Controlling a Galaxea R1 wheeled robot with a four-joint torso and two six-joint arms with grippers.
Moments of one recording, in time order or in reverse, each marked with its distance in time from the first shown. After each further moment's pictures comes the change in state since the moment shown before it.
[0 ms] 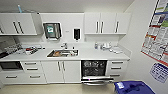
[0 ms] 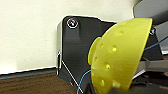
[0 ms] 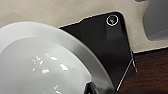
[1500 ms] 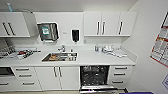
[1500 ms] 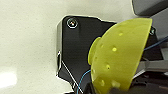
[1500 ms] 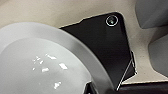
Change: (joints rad) left arm 0.000 0.001 0.000 0.000 0.000 0.000; right arm 0.002 0.000 -0.003 0.000 0.001 0.000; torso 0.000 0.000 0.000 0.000
